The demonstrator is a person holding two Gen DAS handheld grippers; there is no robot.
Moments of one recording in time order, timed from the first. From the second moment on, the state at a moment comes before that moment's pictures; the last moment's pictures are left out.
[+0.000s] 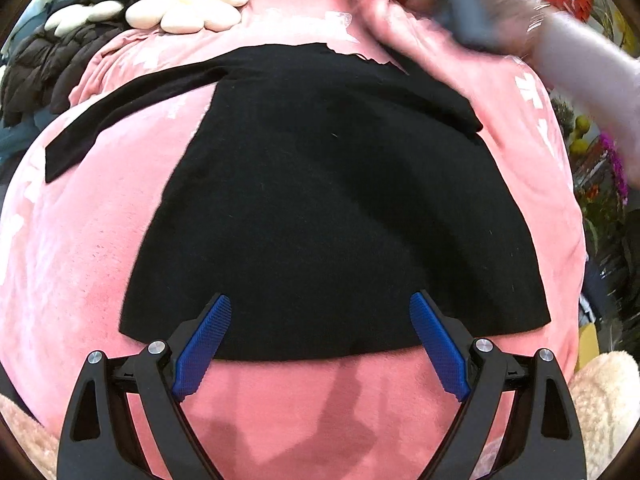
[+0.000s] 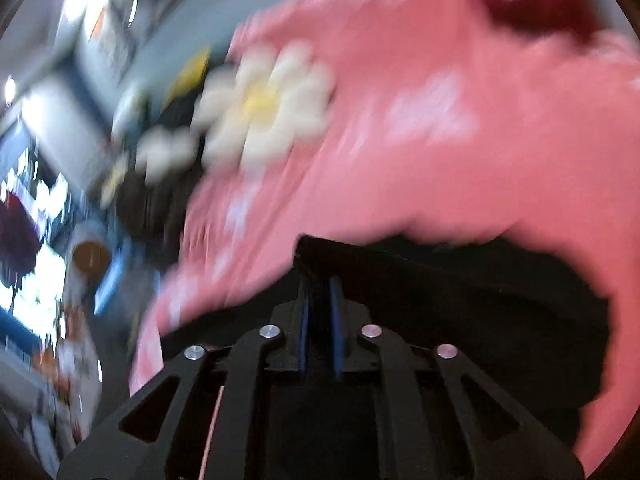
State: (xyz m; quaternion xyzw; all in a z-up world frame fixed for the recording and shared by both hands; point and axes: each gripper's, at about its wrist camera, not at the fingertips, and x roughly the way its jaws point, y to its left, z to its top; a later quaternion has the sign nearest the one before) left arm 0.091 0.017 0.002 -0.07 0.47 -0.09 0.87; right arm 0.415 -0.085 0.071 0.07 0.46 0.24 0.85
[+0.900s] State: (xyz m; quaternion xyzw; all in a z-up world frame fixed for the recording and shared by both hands) left arm 0.408 0.036 -0.005 -0.16 0.48 -0.01 0.86; right arm 0.342 -0.329 -0.003 0.08 0.42 0.00 0.90
